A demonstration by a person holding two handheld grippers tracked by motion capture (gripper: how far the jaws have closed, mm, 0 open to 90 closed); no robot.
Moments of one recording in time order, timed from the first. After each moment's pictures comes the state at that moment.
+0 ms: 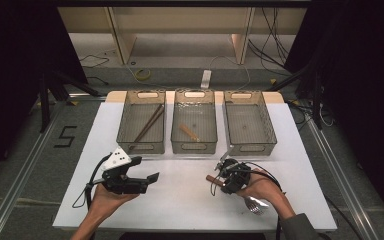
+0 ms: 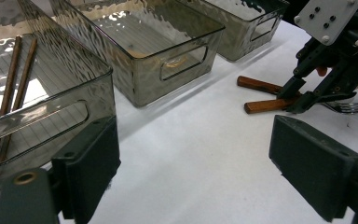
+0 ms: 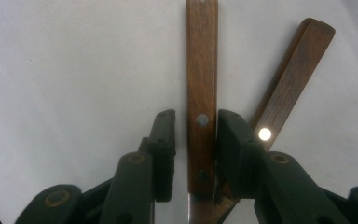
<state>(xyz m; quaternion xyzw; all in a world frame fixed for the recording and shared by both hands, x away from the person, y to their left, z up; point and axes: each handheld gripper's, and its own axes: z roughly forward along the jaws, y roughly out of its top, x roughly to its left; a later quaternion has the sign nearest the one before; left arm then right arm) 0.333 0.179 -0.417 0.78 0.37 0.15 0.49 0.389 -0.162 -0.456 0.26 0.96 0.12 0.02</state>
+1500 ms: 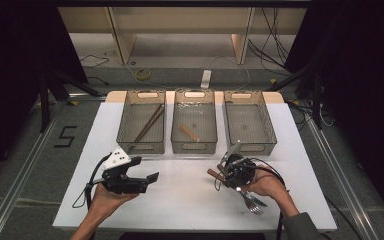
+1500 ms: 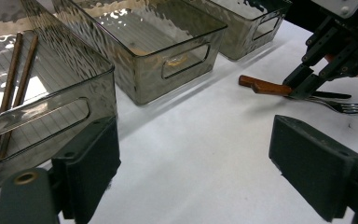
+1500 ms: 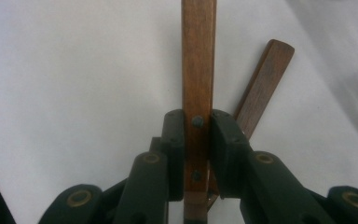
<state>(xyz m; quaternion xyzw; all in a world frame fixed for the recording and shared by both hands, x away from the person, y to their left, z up) 0.334 0.180 -0.417 0.78 0.38 0.15 0.48 0.392 -0.173 -0.441 0.27 0.95 0.16 0.03</state>
